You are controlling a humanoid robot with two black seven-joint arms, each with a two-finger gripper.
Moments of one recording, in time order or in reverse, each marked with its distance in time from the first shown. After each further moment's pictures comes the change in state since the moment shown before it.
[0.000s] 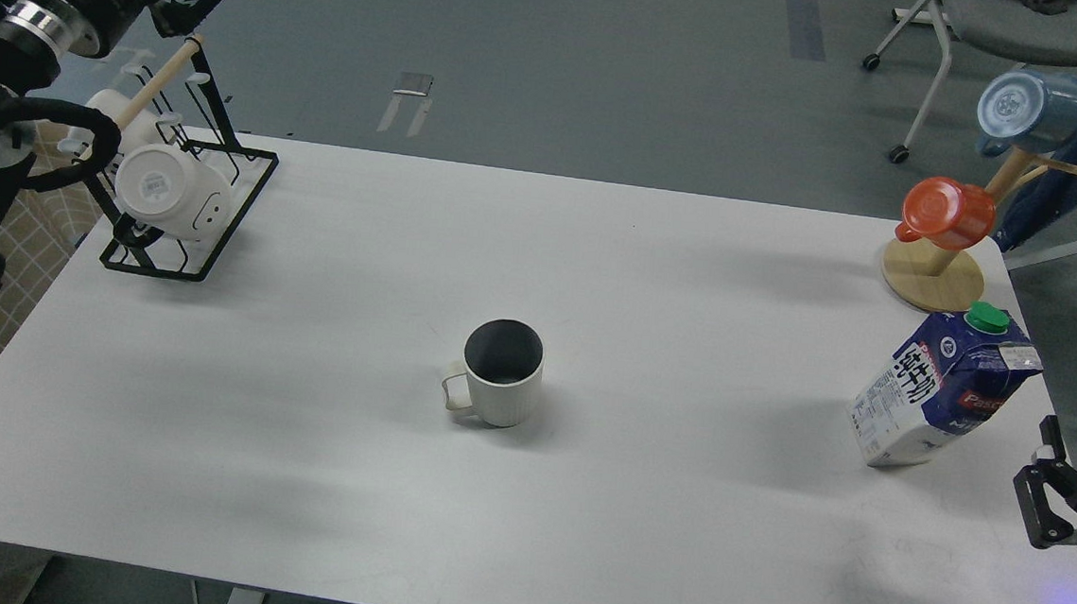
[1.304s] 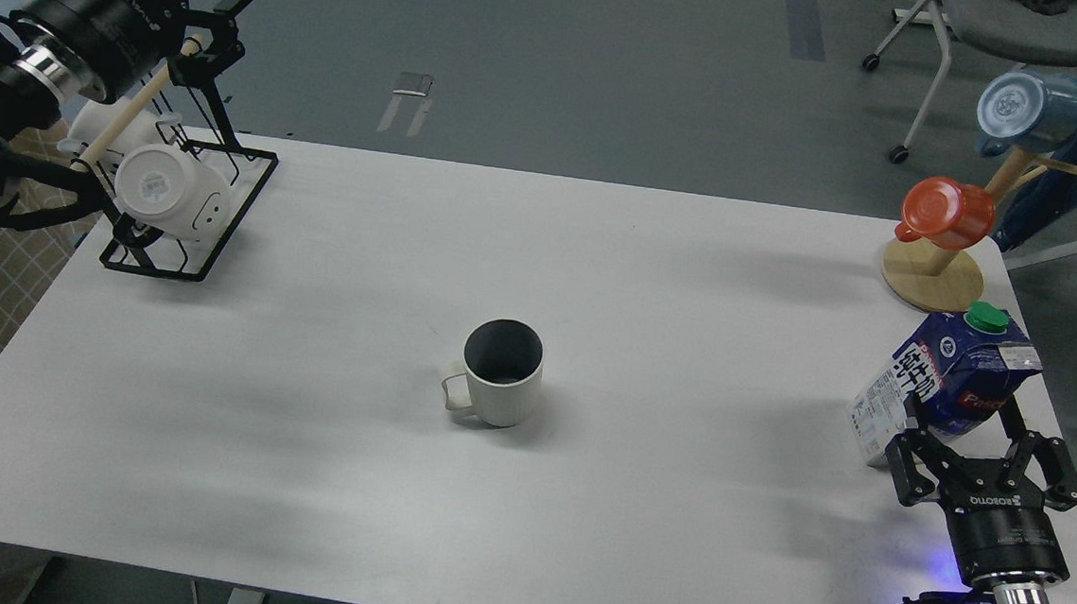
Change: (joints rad) left arm 0.056 0.068 0.040 -0.095 0.008 -0.069 0.008; right arm 0.222 0.053 -0.150 -0.245 0.012 0.000 0.011
